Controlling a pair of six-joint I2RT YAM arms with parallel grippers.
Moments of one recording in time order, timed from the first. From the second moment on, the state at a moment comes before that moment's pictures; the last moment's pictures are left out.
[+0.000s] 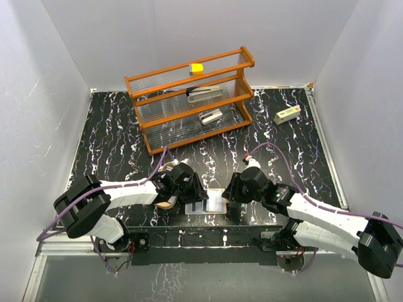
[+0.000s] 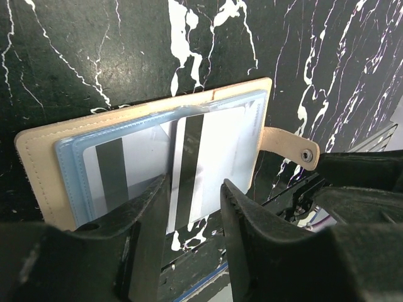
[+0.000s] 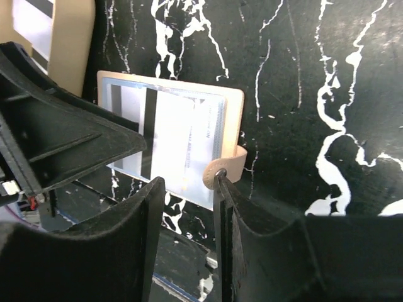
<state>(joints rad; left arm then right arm) -0.93 1.44 0.58 0.00 0.09 -1.12 0.85 0.92 0.44 -0.28 0.04 0.91</state>
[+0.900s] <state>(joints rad) -0.93 1.47 0.59 0.03 0.12 -1.11 0.85 1.04 0.51 -0.37 0.13 0.81</state>
